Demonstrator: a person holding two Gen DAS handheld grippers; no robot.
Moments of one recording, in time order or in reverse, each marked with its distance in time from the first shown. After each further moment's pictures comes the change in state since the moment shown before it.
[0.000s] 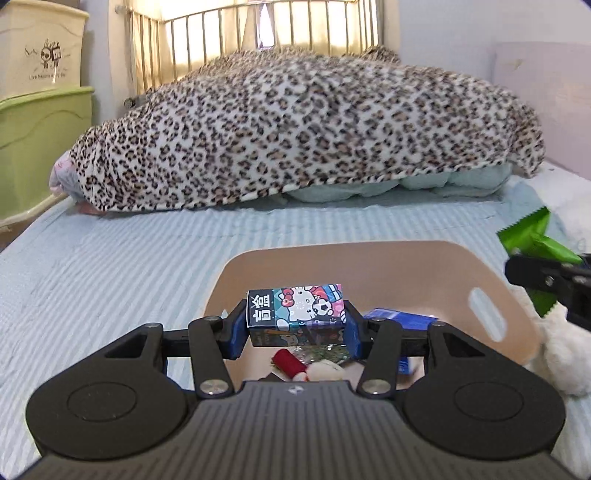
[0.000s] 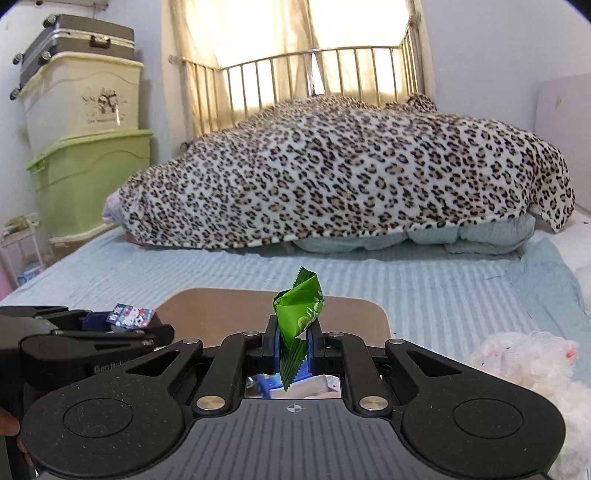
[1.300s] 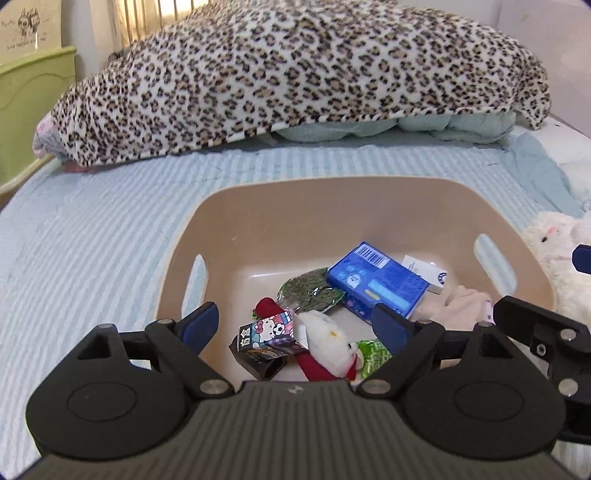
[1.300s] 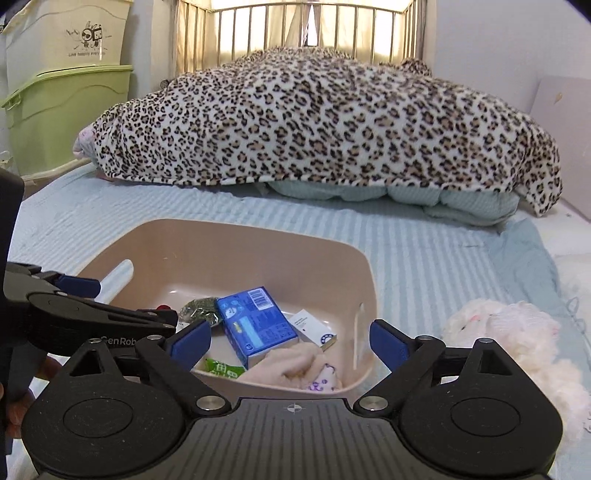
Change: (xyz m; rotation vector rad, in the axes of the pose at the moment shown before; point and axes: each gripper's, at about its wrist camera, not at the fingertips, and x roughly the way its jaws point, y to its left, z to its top) left arm 0.013 -0.010 -0.013 0.028 0.178 -0.023; right arm 0.003 0.010 -0.016 -0.070 0.149 -0.108
